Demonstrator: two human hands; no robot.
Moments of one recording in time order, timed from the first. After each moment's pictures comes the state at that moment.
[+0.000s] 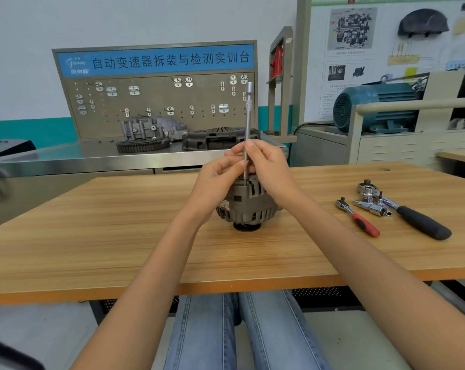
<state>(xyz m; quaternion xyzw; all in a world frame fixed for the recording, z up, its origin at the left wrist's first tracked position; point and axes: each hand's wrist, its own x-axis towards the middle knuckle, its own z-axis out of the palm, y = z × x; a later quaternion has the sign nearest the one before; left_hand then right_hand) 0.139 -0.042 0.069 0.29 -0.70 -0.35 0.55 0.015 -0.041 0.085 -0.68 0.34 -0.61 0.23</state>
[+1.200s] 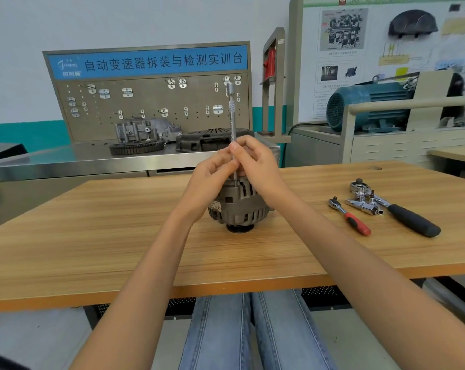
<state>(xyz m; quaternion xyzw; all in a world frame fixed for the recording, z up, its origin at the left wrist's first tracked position) 0.137 -0.052 0.071 0.27 -0.72 -0.35 0.54 0.015 -0.040 0.085 -0.69 0.32 -0.61 0.22</state>
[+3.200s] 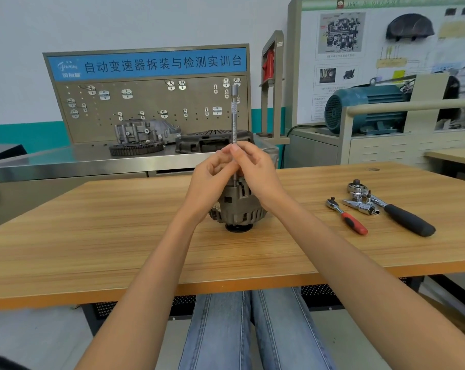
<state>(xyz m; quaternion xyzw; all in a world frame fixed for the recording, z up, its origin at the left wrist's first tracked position) 0.131 -0.050 0.067 0.28 -0.69 -0.32 0.58 0.018 -0.039 0.079 -0.66 0.32 -0.63 0.25</state>
